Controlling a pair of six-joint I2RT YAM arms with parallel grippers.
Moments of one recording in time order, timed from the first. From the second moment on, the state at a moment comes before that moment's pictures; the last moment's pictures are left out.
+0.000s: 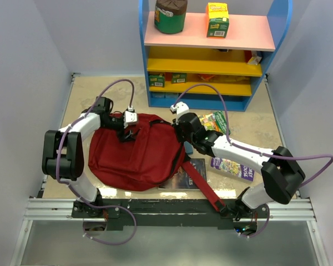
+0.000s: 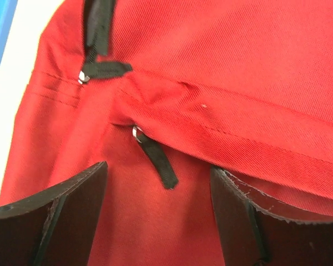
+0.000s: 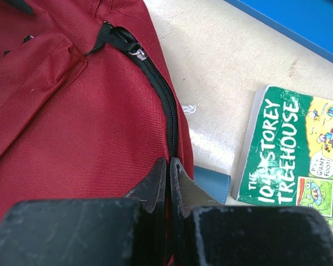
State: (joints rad) left arm -0.07 1.68 1.04 -0.55 0.91 1.21; right arm 0.80 1.48 0.94 -0.05 0.24 0.19
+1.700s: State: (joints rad) left arm -0.15 1.48 0.88 -0.36 0.83 1.05; right arm 0.84 1.69 1.20 0.07 0.12 0.39
